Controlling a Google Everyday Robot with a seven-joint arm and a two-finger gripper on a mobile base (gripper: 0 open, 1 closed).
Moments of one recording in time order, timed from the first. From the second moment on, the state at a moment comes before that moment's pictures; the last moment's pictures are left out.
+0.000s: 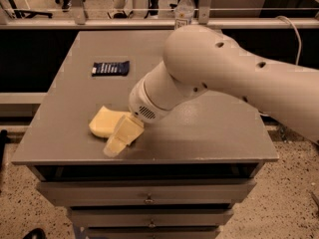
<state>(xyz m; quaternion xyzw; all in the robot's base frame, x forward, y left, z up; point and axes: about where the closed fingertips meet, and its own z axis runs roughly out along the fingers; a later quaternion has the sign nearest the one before) 0.484 0.069 0.844 -0.56 0.76 0.18 0.29</state>
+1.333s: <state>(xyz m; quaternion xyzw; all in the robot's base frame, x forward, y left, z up) 0.522 0.015 0.888 -0.53 0.77 0.12 0.33</state>
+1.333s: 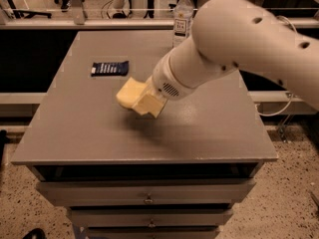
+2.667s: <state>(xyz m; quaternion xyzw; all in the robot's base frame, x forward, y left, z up) 0.623 -0.126 0.869 -0.42 0.83 0.08 0.36</state>
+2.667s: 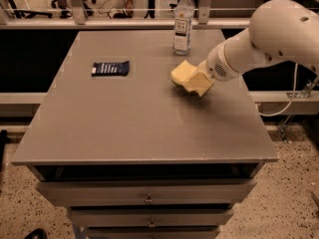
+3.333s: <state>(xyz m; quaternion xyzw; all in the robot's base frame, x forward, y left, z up) 0.717 -0.176 0.840 -0.38 0.85 0.07 0.36</state>
